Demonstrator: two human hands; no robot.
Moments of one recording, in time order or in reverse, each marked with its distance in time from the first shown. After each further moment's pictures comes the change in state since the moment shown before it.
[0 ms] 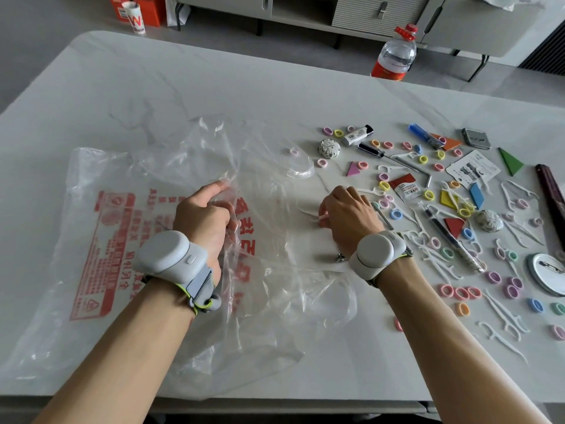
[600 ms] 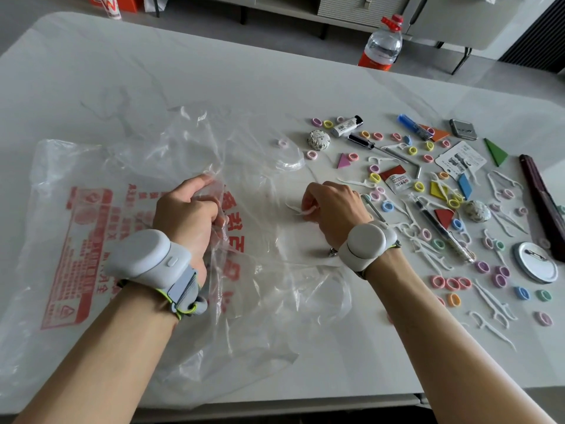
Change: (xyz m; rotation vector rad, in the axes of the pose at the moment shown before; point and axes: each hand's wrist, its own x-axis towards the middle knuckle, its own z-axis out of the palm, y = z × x) left_hand 0.006 -0.006 -0.002 0.023 0.004 0.017; right_hand 0.004 -0.011 -0.006 0.142 0.046 0.042
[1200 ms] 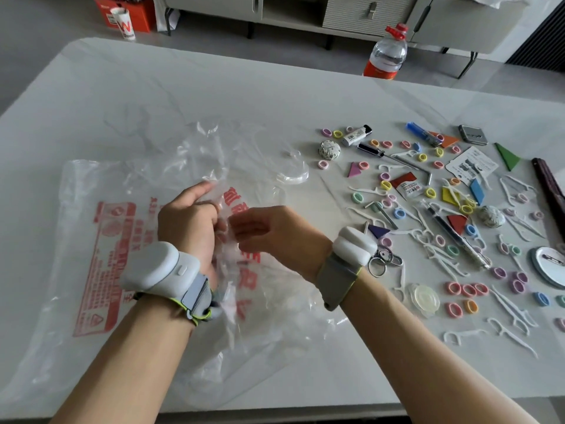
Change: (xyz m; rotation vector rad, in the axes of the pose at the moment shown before) left_hand 0.002 0.008 -0.012 -0.087 0.090 0.028; right_hand -0.009 -0.093 0.008 1.125 -0.374 0.079
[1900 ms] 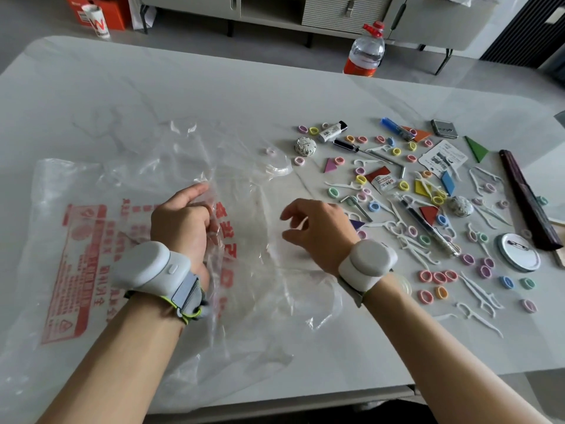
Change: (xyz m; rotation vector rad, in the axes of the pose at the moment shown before) left_hand -0.008 -0.008 0.020 -0.011 -0.022 -0.008; right_hand -0.044 0.015 -0.062 -0.780 0.359 0.018
